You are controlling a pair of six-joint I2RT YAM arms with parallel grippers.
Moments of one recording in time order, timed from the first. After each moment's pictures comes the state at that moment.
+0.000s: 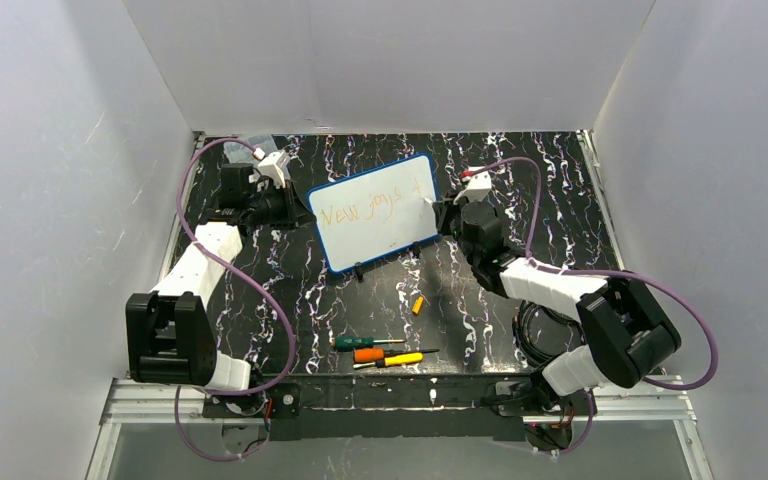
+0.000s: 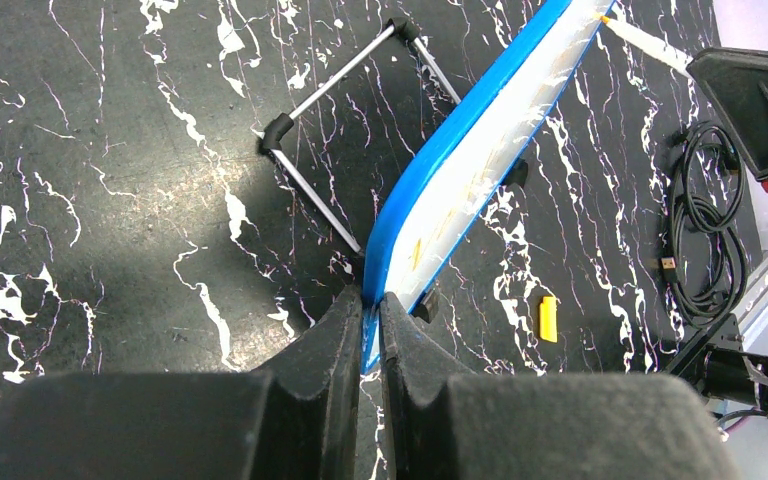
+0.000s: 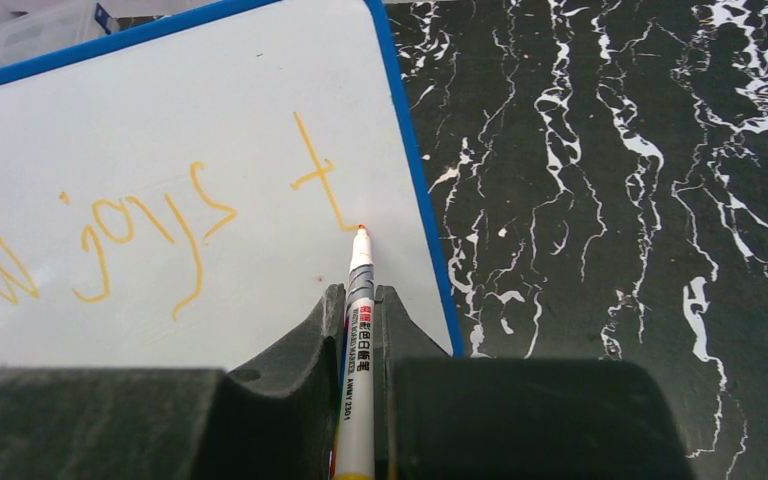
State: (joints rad) left arm -0.06 1.41 1.01 -0.30 0.60 -0.18; right arm 0.63 1.44 0.69 0.56 0.30 0.30
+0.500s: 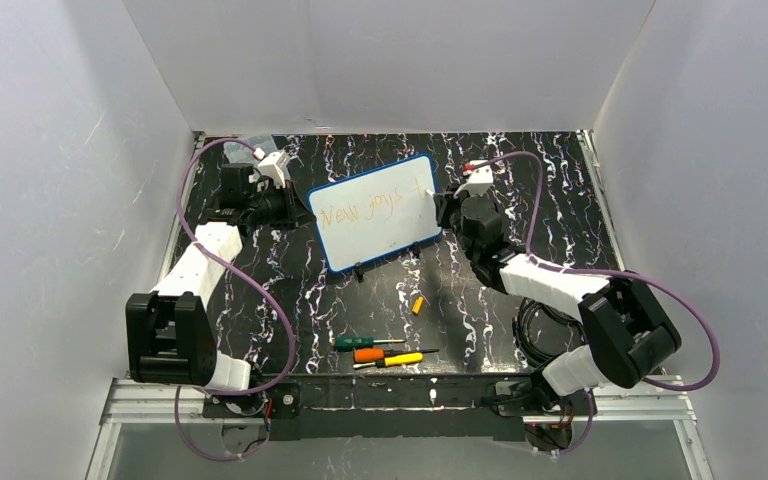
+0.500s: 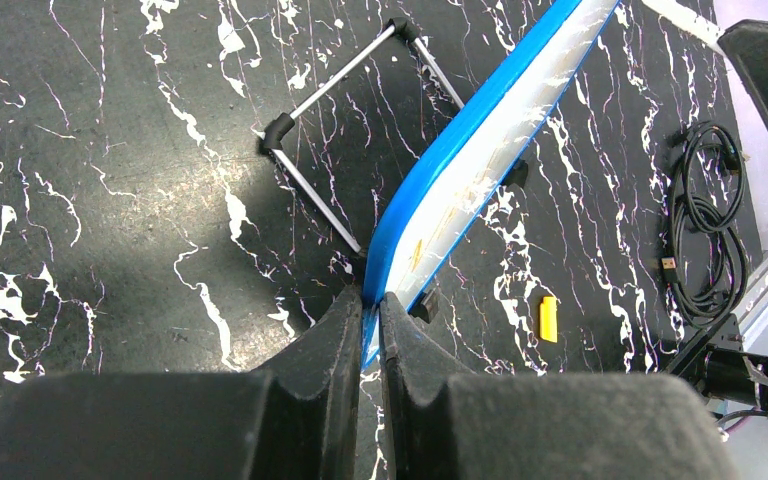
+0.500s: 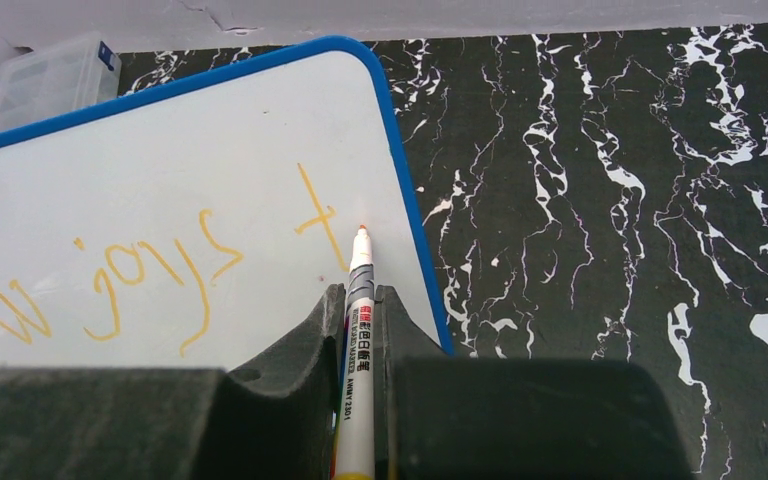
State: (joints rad) left arm -0.06 1.41 1.00 -0.30 0.60 -0.18; right arm 0.63 1.44 0.73 0.55 0.34 0.28
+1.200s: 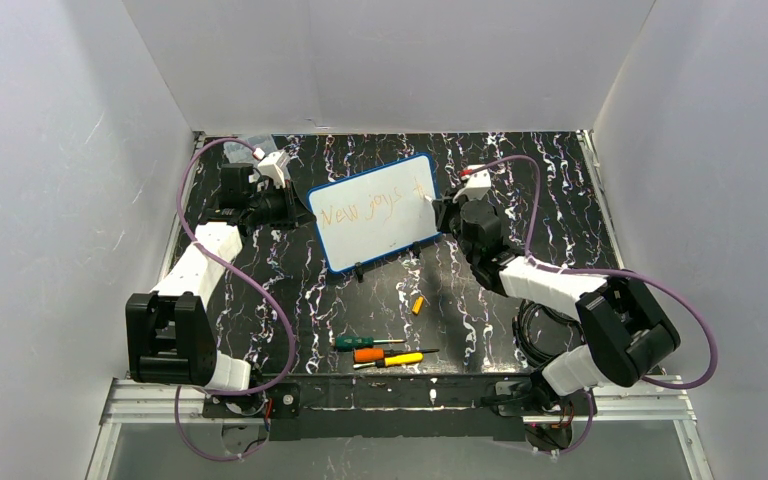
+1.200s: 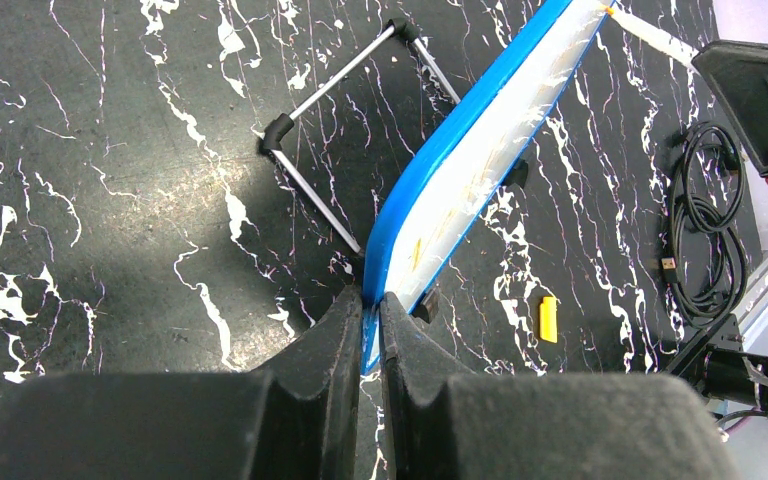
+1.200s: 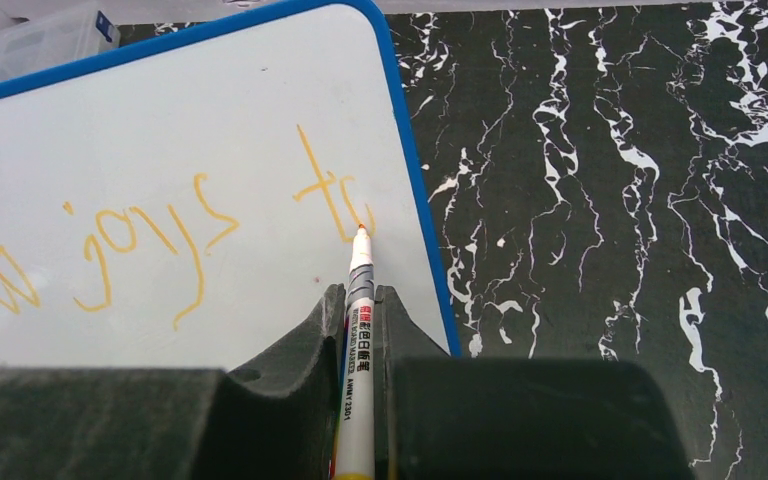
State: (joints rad) left arm -0.06 1.41 1.00 -0.30 0.60 -0.18; right arm 0.63 1.45 0.71 0.56 0.31 0.28
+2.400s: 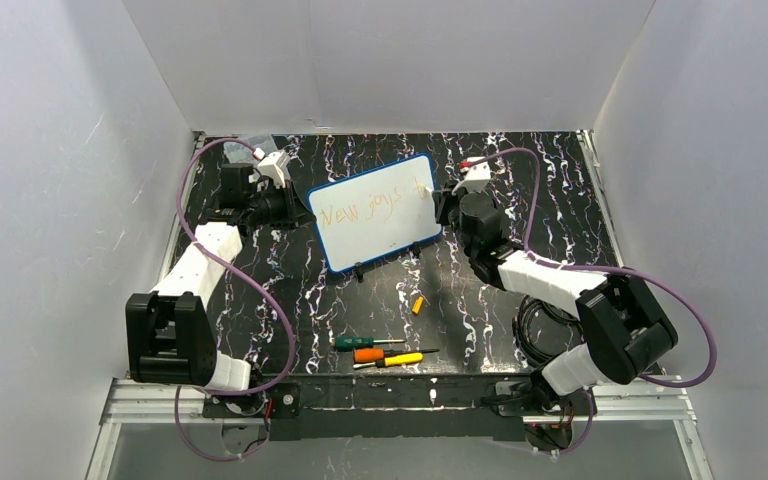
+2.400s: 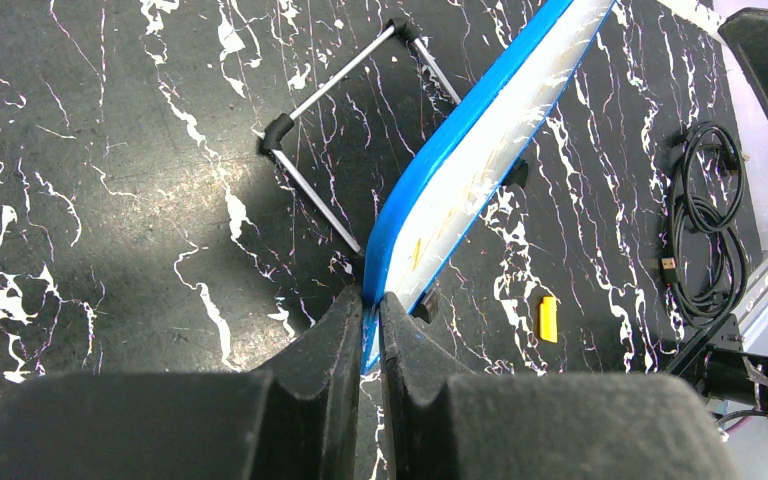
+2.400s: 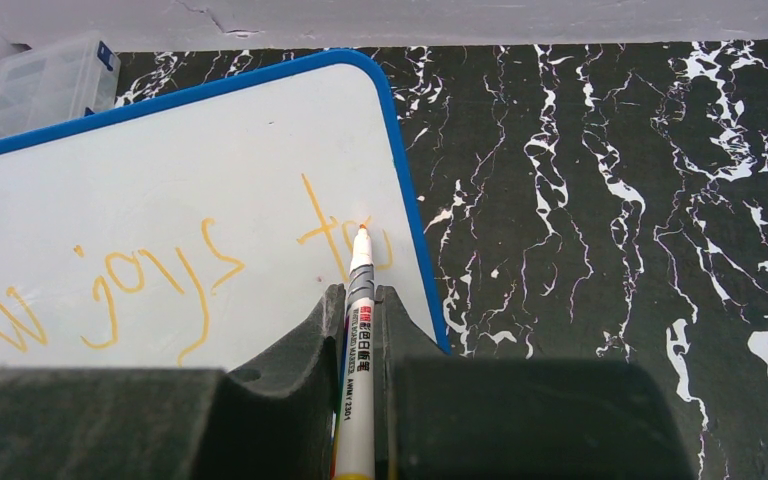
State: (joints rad) left arm -0.06 1.41 1.00 -0.30 0.60 -0.18; right arm 0.63 1.46 0.76 0.55 0.33 0.26
